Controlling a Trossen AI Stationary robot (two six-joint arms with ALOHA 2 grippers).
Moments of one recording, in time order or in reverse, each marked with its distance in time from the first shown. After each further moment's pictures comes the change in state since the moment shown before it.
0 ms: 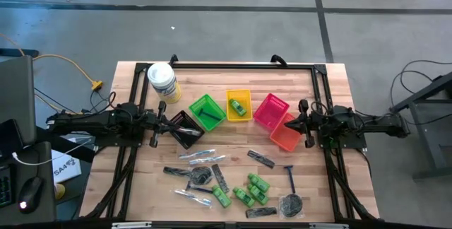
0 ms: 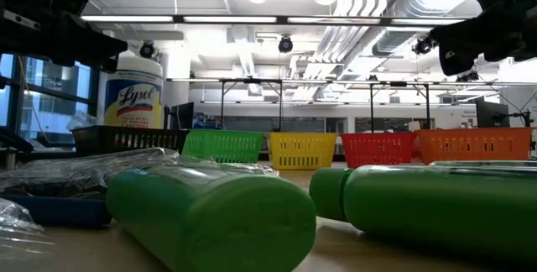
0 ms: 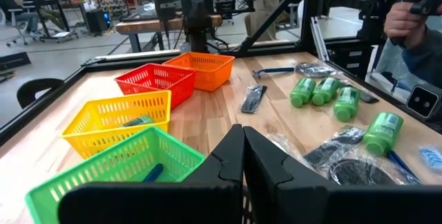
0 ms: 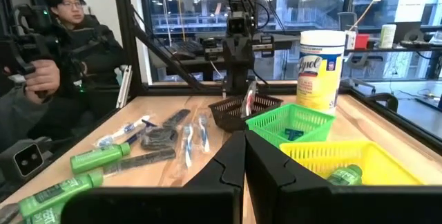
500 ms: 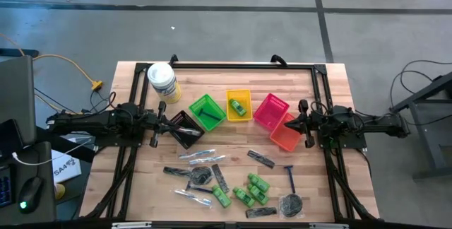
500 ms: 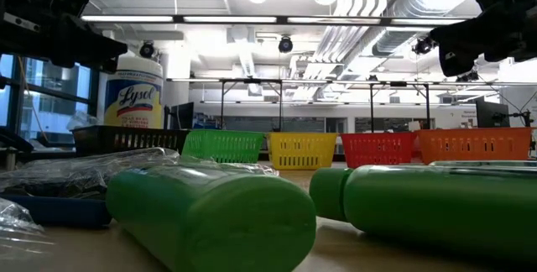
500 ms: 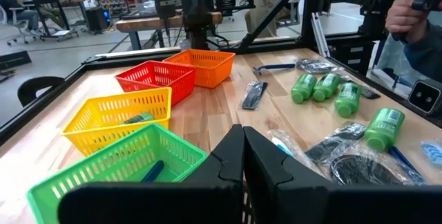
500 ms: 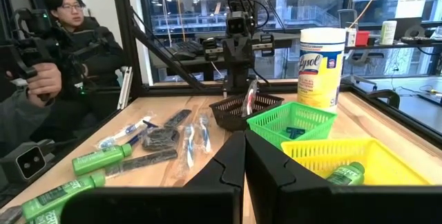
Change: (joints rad) left arm 0.000 0.000 0.000 -0.012 -0.002 0.009; right arm 0.000 0.000 -0.001 -0.008 0.001 0.016
